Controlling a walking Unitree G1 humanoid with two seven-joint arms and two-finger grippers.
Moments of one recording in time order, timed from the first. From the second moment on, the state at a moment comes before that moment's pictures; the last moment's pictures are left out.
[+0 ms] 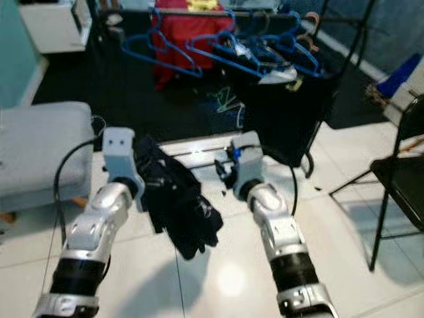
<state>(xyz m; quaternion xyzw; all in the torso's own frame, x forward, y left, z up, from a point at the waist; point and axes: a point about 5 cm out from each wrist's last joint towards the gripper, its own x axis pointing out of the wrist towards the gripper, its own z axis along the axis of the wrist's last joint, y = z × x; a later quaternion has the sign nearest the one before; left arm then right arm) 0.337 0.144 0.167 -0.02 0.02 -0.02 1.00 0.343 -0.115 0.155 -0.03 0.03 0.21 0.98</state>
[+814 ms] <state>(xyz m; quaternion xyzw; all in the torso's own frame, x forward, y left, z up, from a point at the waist) 0.337 0.142 0.168 -0.02 0.02 -0.03 1.00 0.347 -0.119 0.162 -0.07 0.00 0.18 0.98</state>
